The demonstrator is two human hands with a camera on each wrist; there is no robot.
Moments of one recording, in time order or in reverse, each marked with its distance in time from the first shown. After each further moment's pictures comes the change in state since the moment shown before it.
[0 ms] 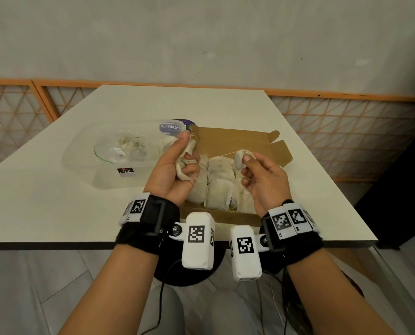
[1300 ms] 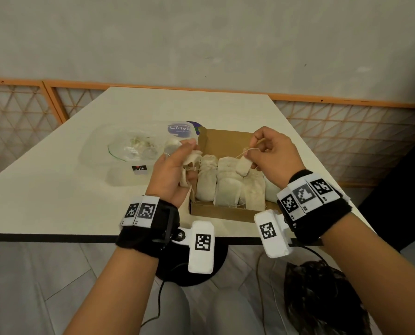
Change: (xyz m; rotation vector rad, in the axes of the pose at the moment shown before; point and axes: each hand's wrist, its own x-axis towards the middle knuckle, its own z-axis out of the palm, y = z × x) left_hand -0.020 0.012 0.000 0.484 0.214 0.211; right_hand 0.007 -0.049 0.014 -0.881 -0.231 -0.353
